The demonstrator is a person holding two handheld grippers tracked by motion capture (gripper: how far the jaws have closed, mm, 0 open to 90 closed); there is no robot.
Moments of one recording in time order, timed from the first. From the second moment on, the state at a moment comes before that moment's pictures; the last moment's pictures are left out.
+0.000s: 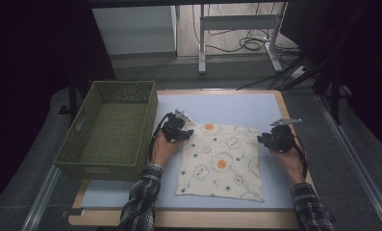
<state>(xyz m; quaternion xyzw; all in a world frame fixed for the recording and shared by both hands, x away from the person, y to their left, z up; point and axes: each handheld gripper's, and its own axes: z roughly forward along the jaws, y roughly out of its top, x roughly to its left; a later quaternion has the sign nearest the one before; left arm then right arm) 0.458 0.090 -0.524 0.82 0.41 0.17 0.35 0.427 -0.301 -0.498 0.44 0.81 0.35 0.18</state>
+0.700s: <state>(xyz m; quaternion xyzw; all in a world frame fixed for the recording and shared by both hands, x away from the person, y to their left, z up) 0.488 0.089 -0.537 0.81 0.44 0.18 0.35 0.473 -0.286 -0.517 0.46 0.80 0.33 0.19</state>
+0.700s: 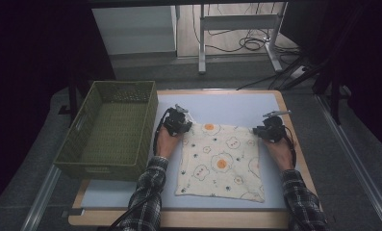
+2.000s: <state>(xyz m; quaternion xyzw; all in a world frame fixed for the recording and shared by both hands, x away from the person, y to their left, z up) 0.373 0.101 -0.519 0.80 0.40 0.20 0.40 0.387 -0.301 -0.488 0.39 0.81 0.39 0.18</state>
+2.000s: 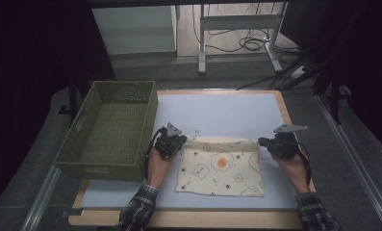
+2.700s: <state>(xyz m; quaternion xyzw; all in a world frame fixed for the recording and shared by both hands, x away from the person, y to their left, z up) 0.290 0.118 -0.515 0.80 0.37 0.17 0.44 0.296 -0.313 -0.488 0.35 0.83 0.41 0.15</state>
